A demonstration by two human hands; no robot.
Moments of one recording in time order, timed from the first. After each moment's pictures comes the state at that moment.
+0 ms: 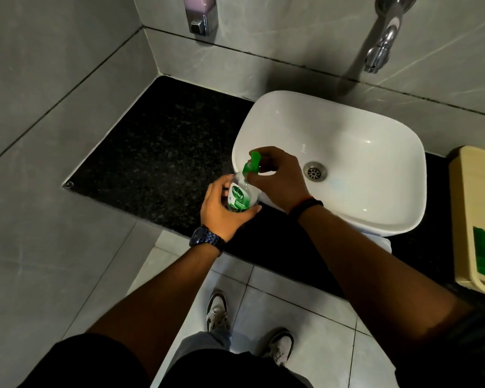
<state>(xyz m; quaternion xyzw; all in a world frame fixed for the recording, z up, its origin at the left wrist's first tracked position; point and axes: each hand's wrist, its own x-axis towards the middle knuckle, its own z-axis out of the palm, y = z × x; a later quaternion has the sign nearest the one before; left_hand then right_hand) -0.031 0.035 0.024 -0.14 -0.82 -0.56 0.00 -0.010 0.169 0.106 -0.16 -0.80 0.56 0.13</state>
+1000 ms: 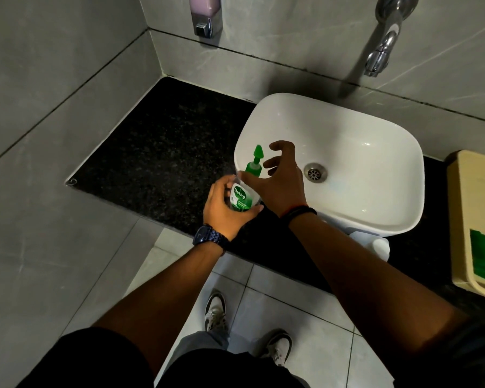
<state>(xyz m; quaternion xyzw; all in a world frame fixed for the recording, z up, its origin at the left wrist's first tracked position) -0.027 0.036 0.025 -0.13 -0.81 -0.57 -0.01 0.003 0.150 0.115 -0.23 -0.82 0.50 0.16</state>
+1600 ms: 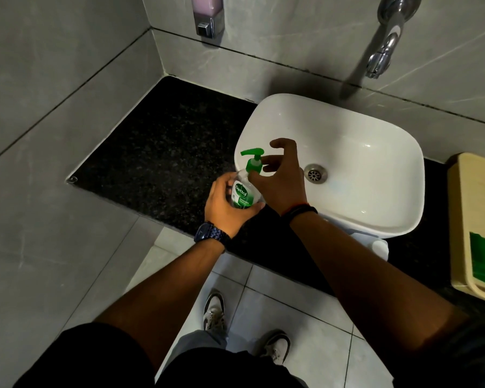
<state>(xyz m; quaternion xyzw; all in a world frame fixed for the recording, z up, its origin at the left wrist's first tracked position) -0.028 0.042 0.029 -0.12 -0.81 -0.57 -0.02 0.002 0.153 0.115 -0.21 -0.81 0.52 0.17</state>
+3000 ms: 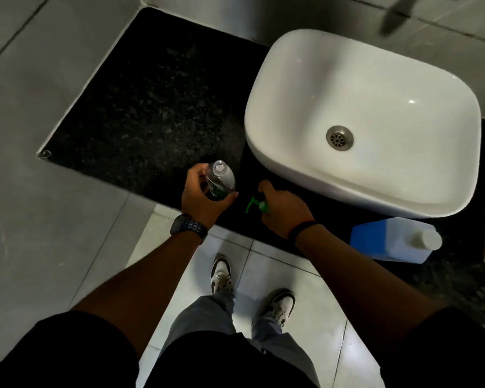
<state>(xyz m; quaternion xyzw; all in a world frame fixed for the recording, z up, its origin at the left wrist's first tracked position) -0.067 -0.015 -0.051 -0.06 -0.82 -0.56 -0.08 0.013 0.148 -0.009 -0.11 -0.96 0.22 -0.16</state>
